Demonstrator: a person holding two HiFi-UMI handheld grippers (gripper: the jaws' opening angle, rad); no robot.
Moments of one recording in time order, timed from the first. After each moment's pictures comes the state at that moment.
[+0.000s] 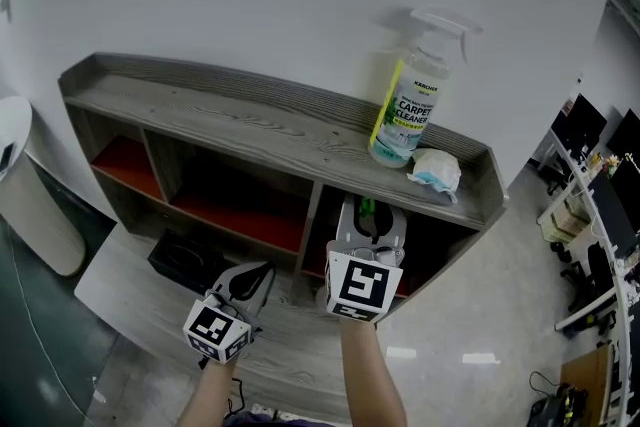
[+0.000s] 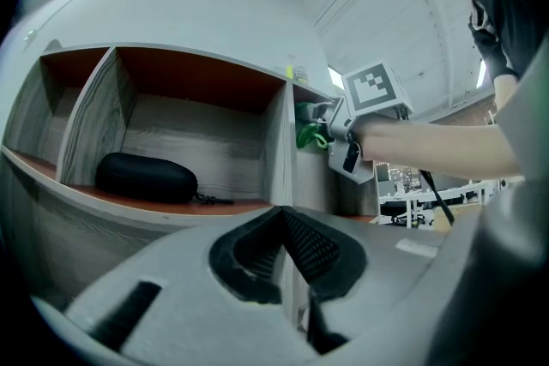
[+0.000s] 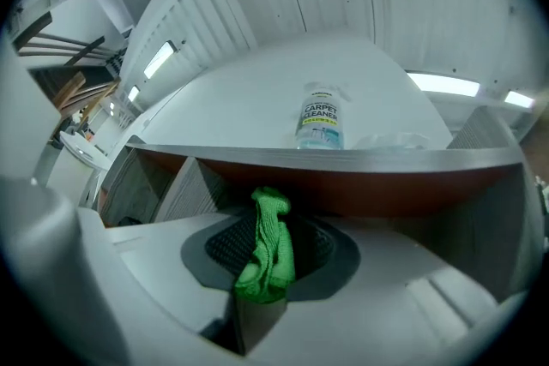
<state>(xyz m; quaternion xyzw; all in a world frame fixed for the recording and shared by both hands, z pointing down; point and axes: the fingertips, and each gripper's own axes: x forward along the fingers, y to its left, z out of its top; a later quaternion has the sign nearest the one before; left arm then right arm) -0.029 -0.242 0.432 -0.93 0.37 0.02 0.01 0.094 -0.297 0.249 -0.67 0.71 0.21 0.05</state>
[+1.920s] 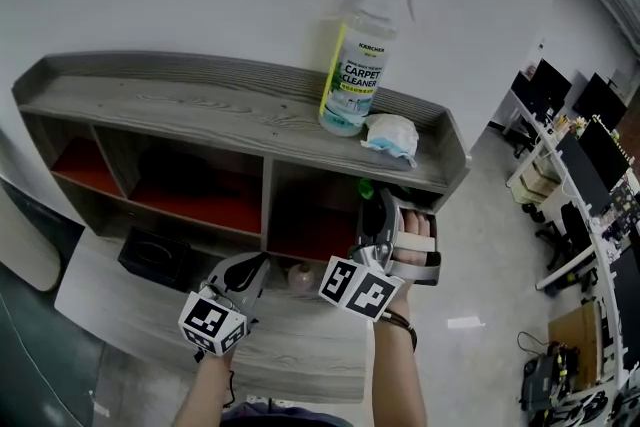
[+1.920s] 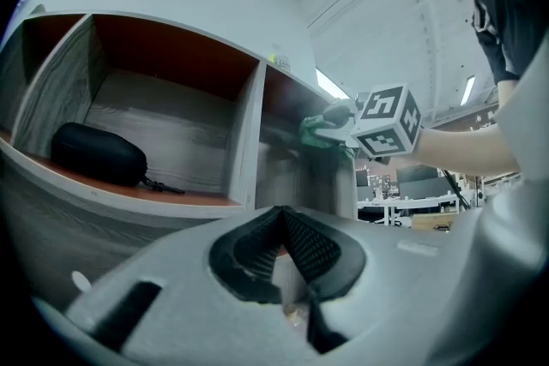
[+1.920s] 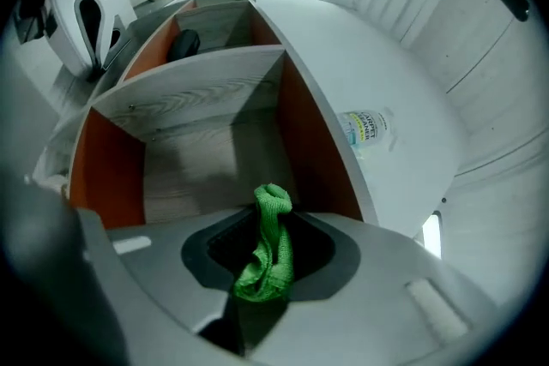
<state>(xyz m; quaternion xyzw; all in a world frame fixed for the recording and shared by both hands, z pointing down) 0.027 -0.230 0.442 -0.95 0.31 0.03 -0.01 0.174 -0.264 0.288 -0.64 0.46 0.43 -0.44</state>
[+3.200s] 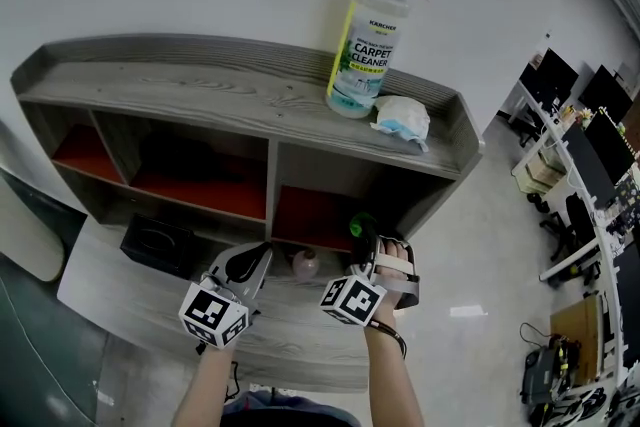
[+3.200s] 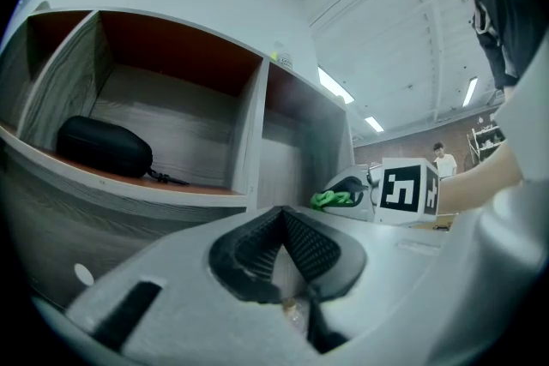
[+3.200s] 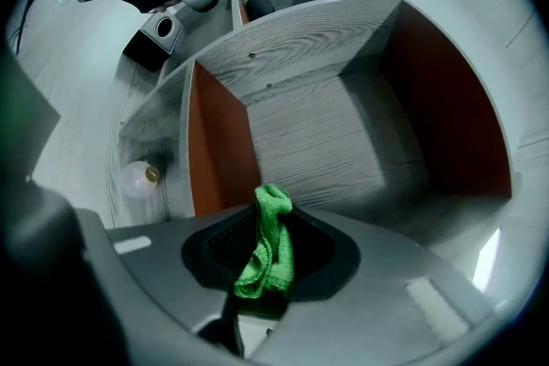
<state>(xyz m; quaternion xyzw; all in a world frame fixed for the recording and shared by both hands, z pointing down) 0.022 -0.229 0.452 -0.95 0.31 0.03 -0.02 0.194 -0.258 0.466 -0.58 0.54 0.29 -0.54</state>
